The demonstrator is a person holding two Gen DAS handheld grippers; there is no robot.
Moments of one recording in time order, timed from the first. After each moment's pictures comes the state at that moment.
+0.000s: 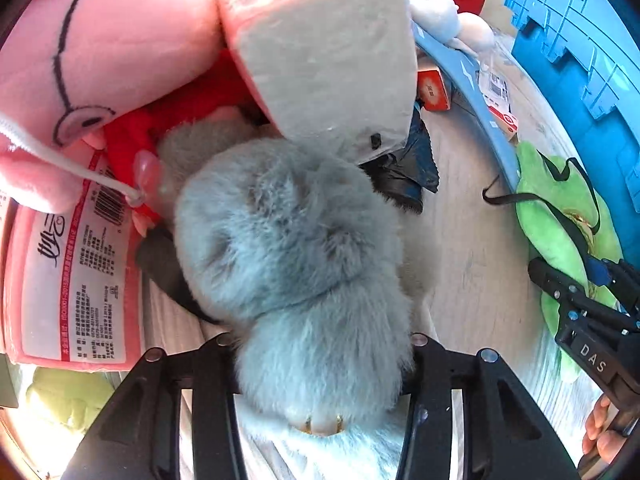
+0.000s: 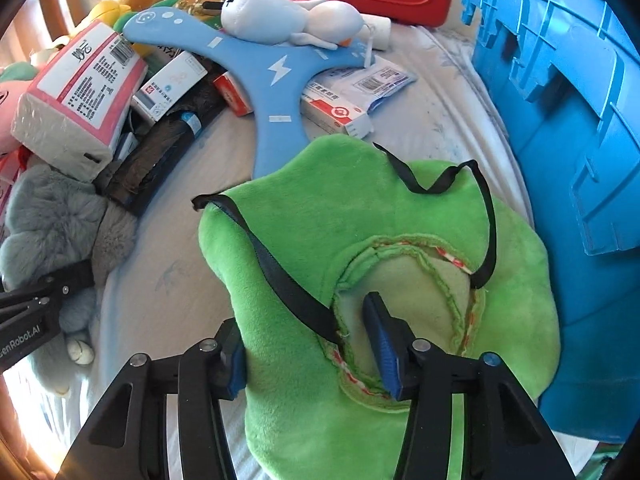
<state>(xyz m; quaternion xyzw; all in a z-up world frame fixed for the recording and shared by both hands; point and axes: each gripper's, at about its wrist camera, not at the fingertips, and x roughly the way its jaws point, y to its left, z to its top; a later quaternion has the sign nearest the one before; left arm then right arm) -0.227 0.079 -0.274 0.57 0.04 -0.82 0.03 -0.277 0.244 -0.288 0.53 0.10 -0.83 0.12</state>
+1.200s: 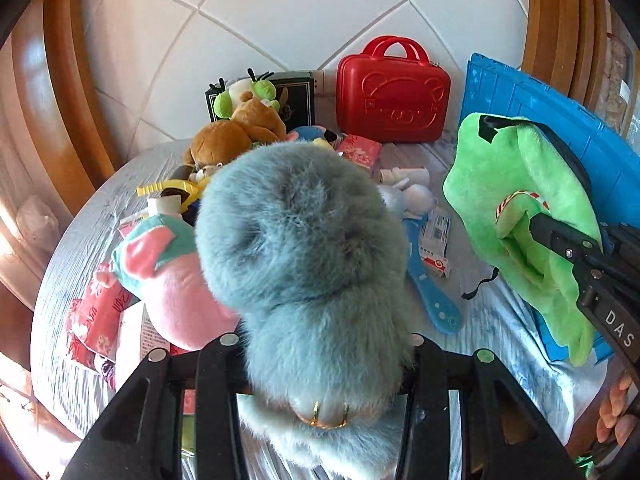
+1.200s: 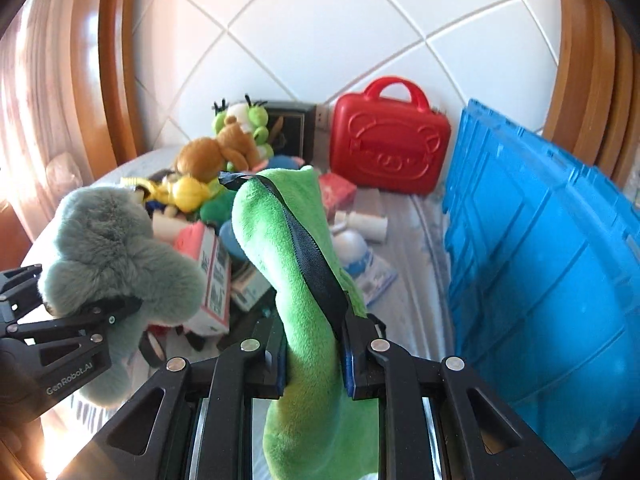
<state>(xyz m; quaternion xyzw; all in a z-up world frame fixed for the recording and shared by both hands) -0.204 0.083 -0.089 0.40 0.01 -0.92 0.02 -0.239 0.220 -0.082 0.33 0.09 -0.93 0.16</state>
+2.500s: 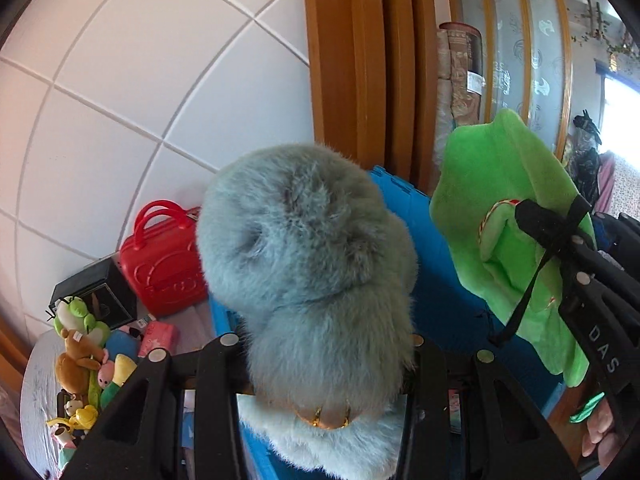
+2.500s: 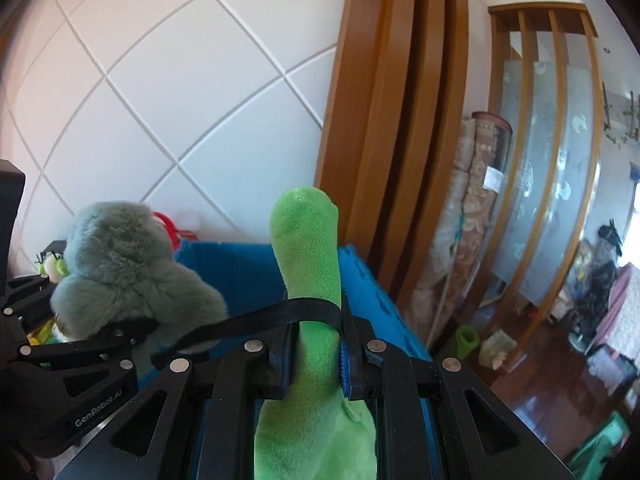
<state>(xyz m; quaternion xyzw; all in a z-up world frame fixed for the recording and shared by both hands) -0.292 0.435 0.121 0.30 -0.08 -0.93 -0.21 -0.263 0.525 0.119 0.22 0.05 -0.97 -0.11</state>
